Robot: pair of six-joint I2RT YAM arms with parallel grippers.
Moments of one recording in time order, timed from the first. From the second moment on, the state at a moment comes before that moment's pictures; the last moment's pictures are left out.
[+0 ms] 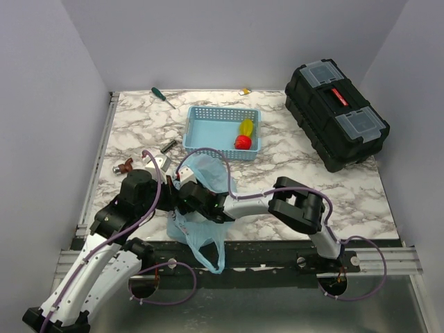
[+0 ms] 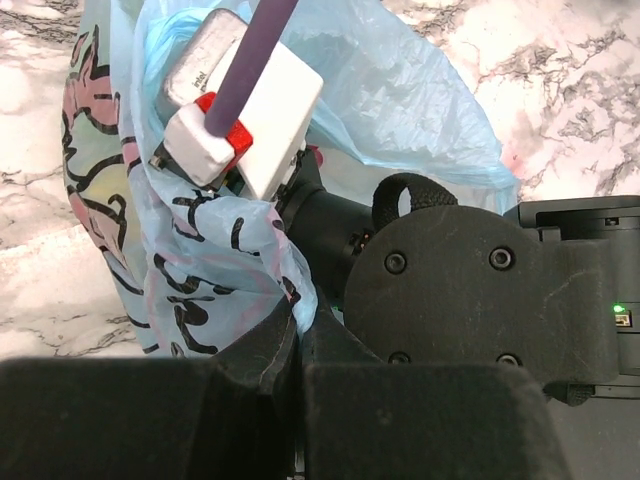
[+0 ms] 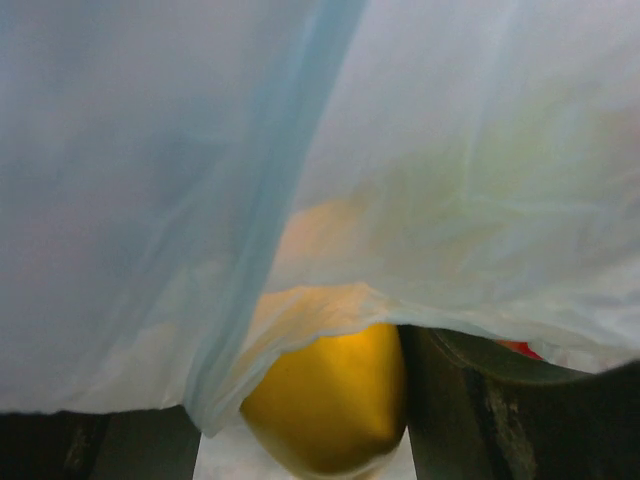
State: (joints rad) left arm -0.48 0.56 0.68 -0.70 0.17 -0.40; right arm 1.23 2.12 1.29 0.21 0.40 0.34
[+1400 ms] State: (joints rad) left arm -0.48 0.53 0.68 -0.70 0.06 -0.43; right arm 1.23 1.46 1.00 0.08 0.25 0.47
